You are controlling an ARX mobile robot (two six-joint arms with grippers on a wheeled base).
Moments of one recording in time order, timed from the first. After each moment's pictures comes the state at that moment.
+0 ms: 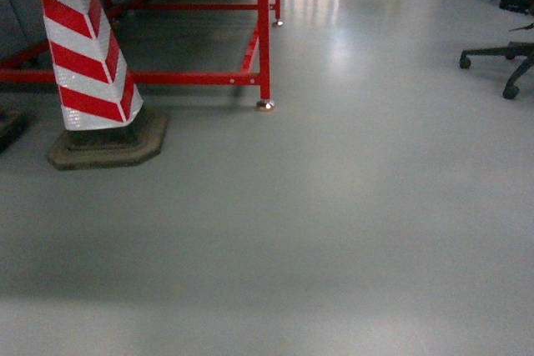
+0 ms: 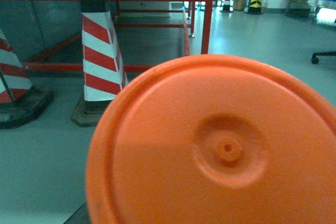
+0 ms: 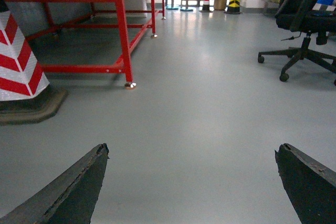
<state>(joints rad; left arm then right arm) 0.00 0.01 0.01 -0.01 0.00 0.00 0.00 0.00 0.01 0.00 0.00 0.00</state>
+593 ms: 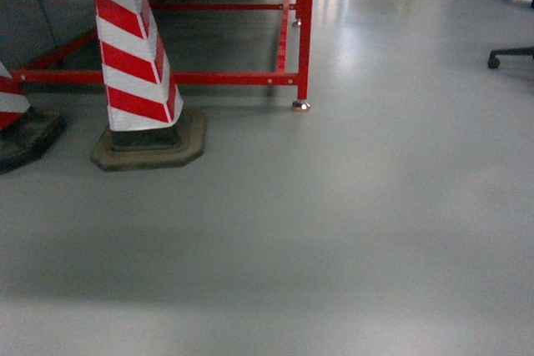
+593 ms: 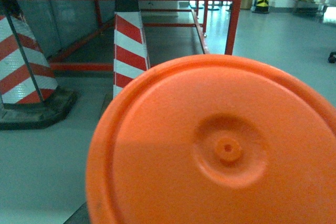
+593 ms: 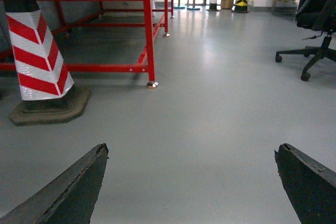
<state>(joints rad) 0.00 0.01 0.01 -0.01 0.00 0.00 0.00 0.00 0.01 0.00 0.00 0.00</state>
